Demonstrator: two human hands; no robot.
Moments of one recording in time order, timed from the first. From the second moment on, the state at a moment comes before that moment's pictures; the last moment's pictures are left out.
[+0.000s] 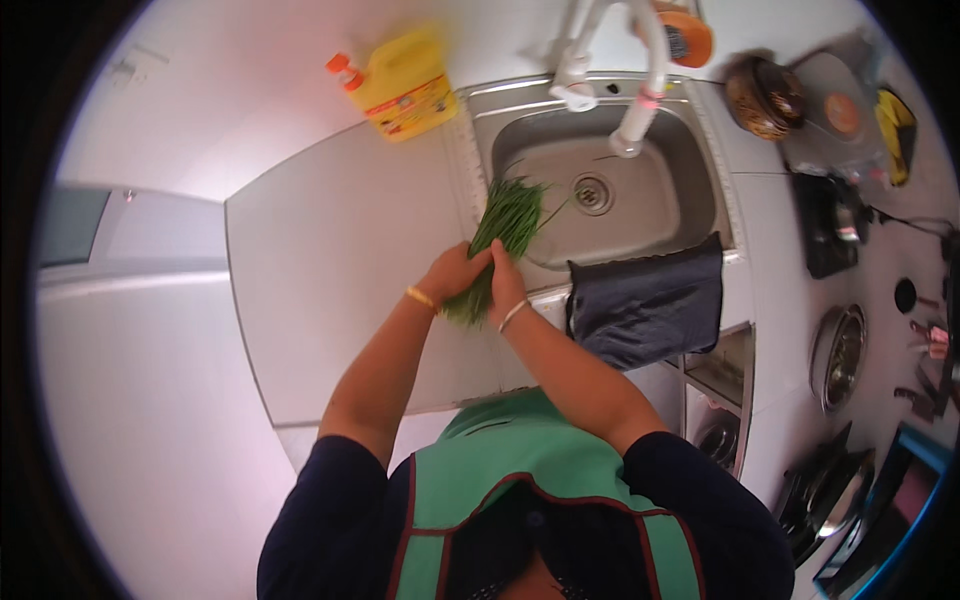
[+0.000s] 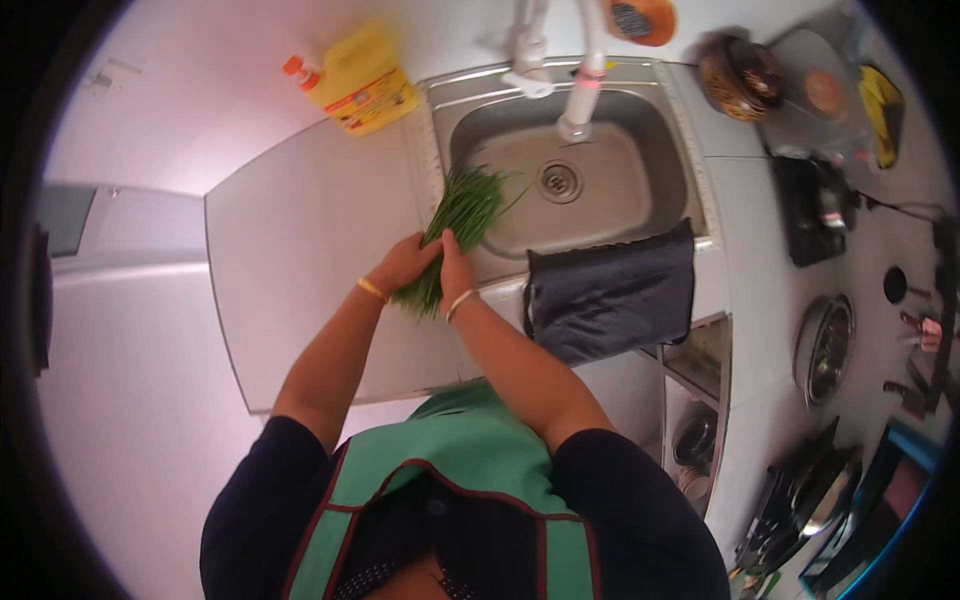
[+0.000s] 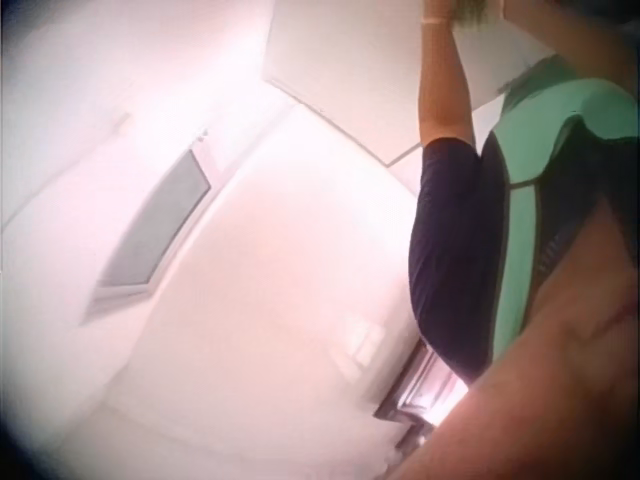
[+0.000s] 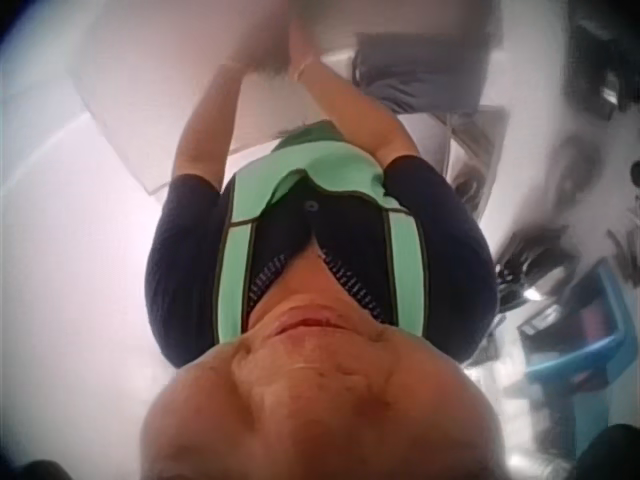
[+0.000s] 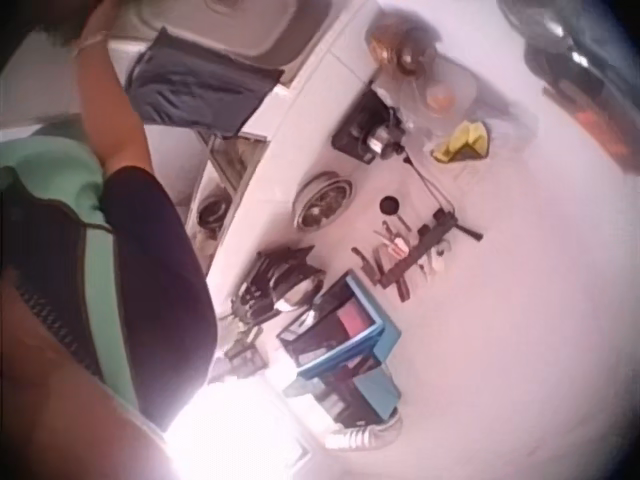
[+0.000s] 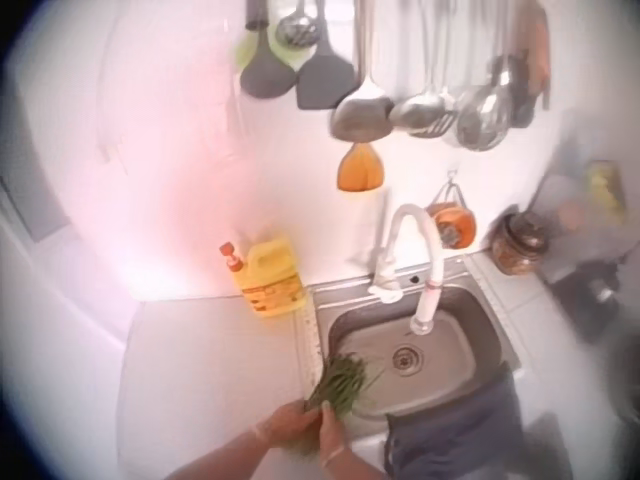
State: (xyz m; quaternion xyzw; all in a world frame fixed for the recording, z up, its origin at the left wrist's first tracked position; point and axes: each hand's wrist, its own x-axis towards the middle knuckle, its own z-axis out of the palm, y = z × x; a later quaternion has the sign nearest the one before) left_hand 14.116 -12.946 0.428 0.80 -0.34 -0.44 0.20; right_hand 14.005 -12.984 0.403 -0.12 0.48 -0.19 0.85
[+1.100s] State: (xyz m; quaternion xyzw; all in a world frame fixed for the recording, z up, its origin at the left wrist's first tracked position) left_hand 13.909 -13.058 0.532 0.63 -0.62 -0.35 0.29; right_hand 13.827 -13.091 0.506 -0.38 0.63 -0.39 0.56
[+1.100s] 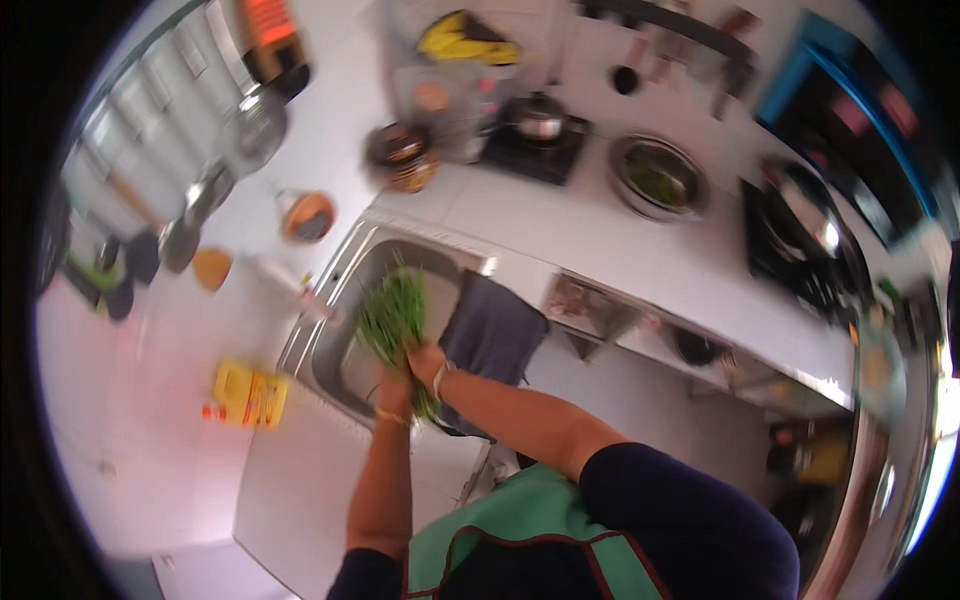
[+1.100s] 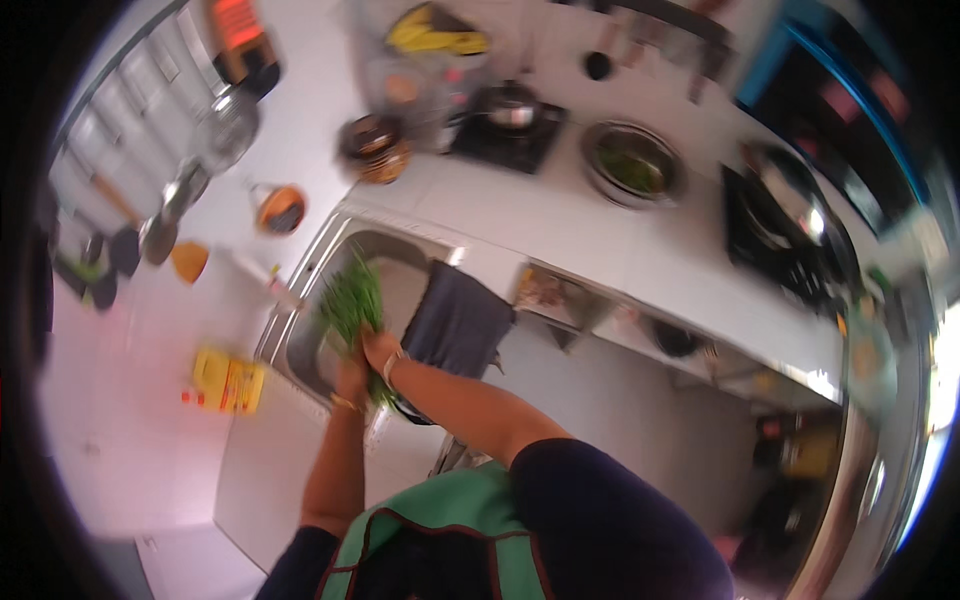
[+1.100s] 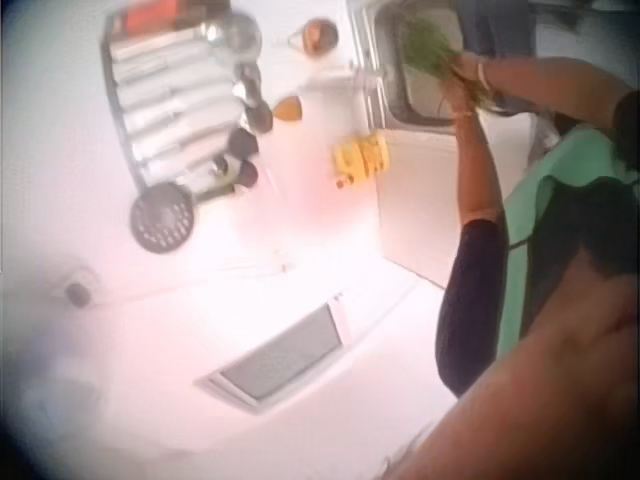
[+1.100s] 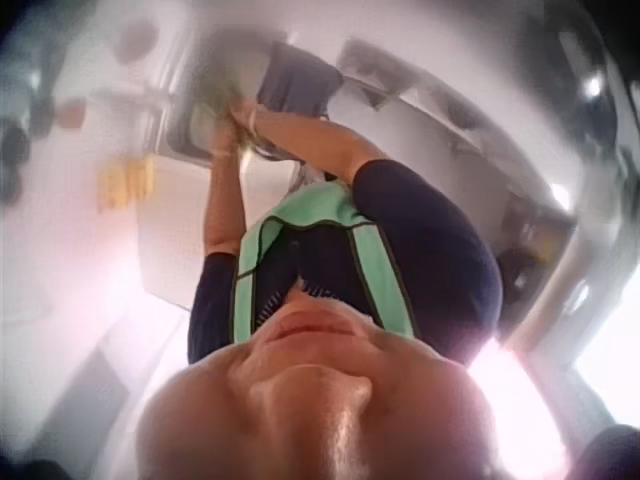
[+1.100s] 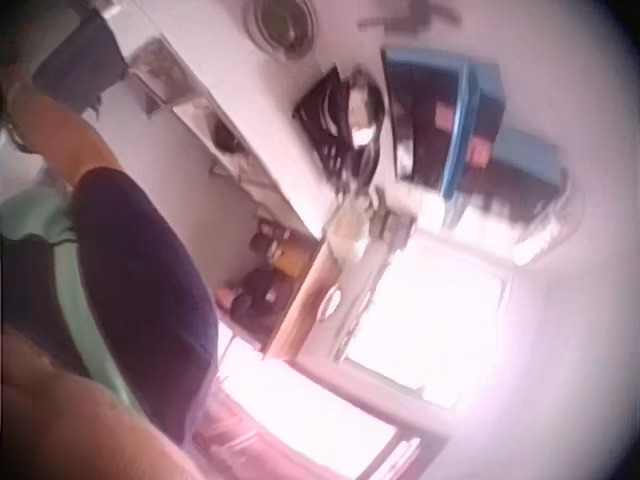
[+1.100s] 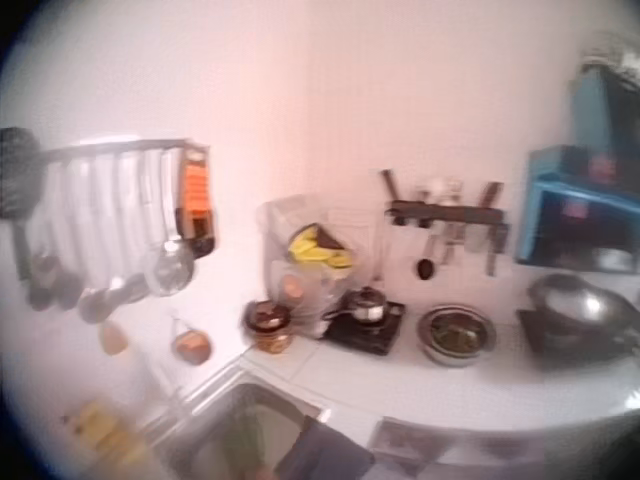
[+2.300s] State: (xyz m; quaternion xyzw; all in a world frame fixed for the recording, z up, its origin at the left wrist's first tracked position) left_hand 13.005 -12.352 0.593 -0.05 -0.36 -0.87 -0.33; right_hand 13.012 -12.209 0.625 -0.01 0.81 -0.58 0.09
